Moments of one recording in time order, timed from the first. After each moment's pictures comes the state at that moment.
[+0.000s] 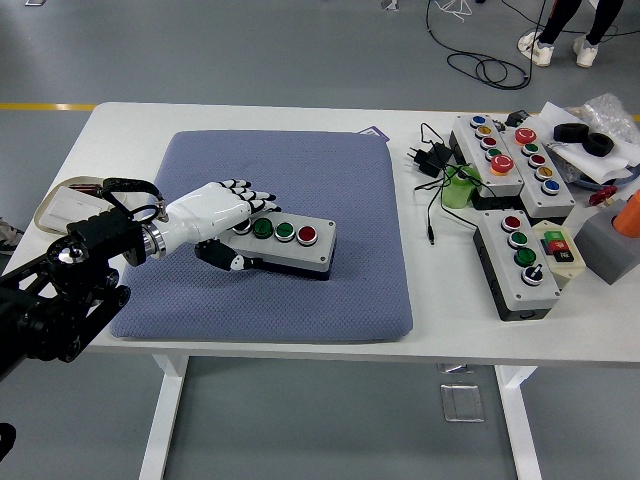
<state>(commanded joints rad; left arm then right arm) -0.75 0.27 -0.81 -0.77 2.27 0.09 -0.43 0.14 -0.15 1.03 0.18 -1.34 -0.03 -0.34</state>
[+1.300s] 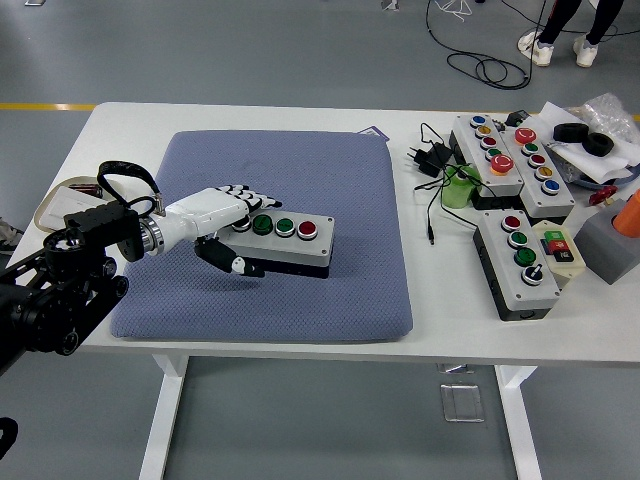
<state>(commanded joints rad) -0.75 0.27 -0.86 -0.79 2.15 -0.06 -0.43 0.14 -0.16 1.02 0.18 -1.34 -0.03 -0.34</state>
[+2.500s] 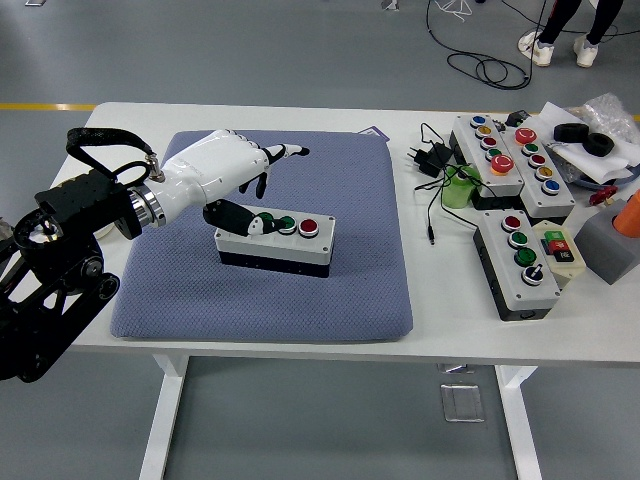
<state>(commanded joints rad) -0.61 0.36 -1.01 -1.42 2.27 -0.17 -0.18 0.13 -0.16 1.03 0.18 -1.34 -0.03 -0.33</state>
